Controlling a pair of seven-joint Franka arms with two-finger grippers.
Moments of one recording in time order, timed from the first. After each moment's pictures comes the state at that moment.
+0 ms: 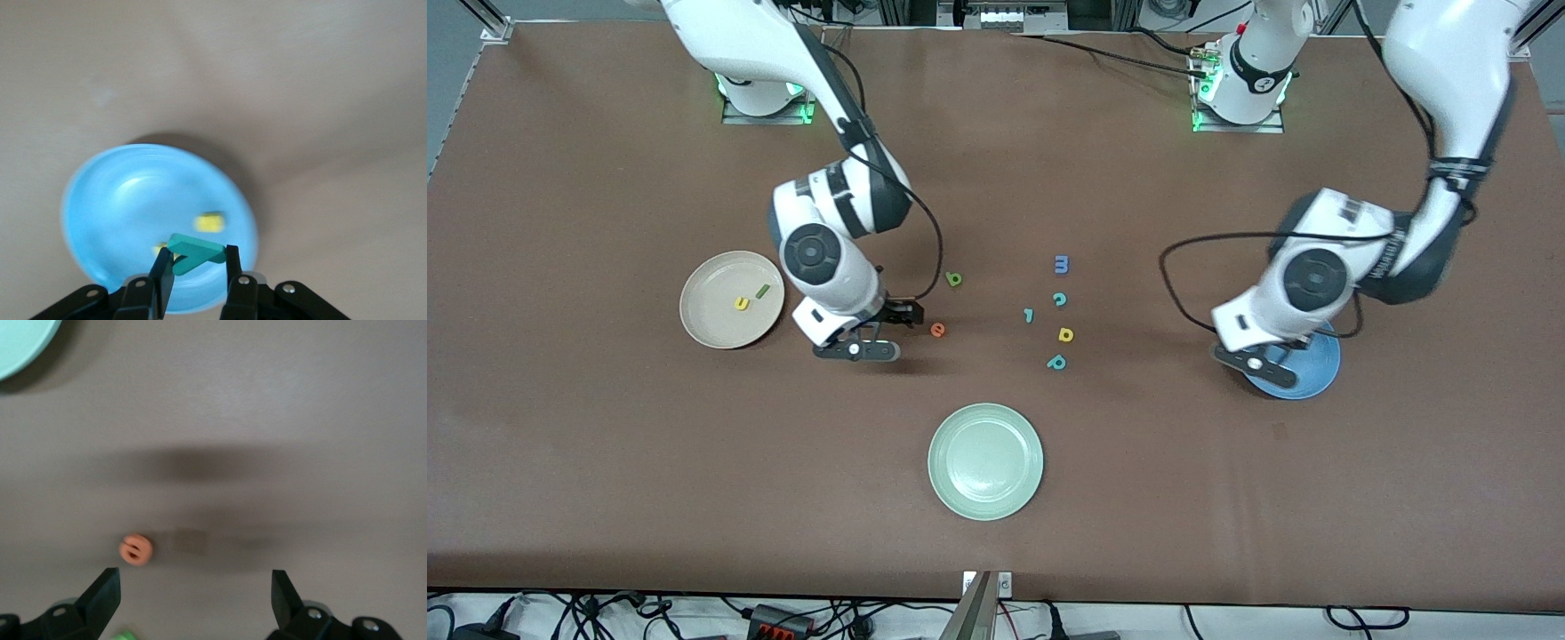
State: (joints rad) left arm 0.34 0.50 -0.53 -1.84 0.48 2.07 0.06; right arm 0.74 0.62 -0.23 -1.69 0.28 2.26 0.49
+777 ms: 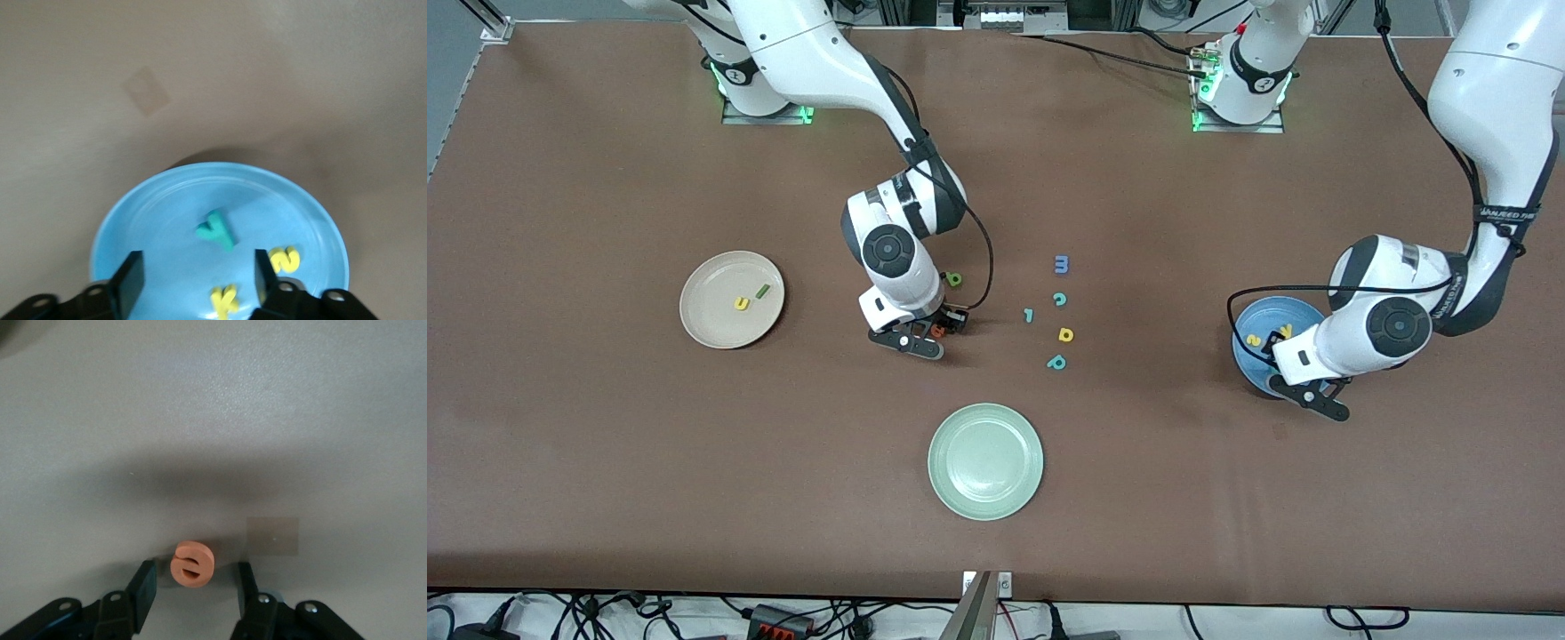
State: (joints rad) left arm 0.43 0.60 -0.53 -1.78 0.49 2.15 0.13; right arm 0.84 0.75 -0.24 -1.67 0.33 2.41 0.70
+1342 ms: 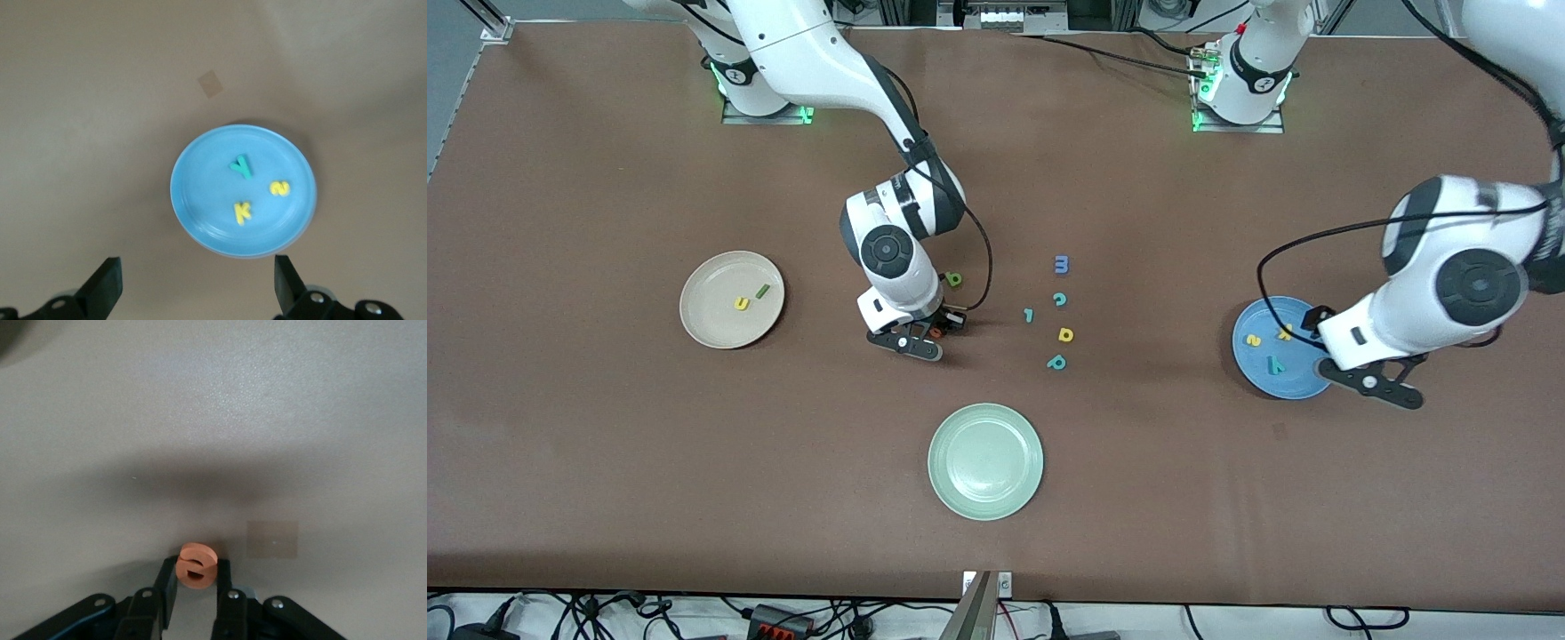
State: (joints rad) left arm 0.42 0.44 -0.59 -1.55 0.40 1.73 0.12; right arm 0.84 0.75 -0.24 -1.67 0.33 2.41 0.69
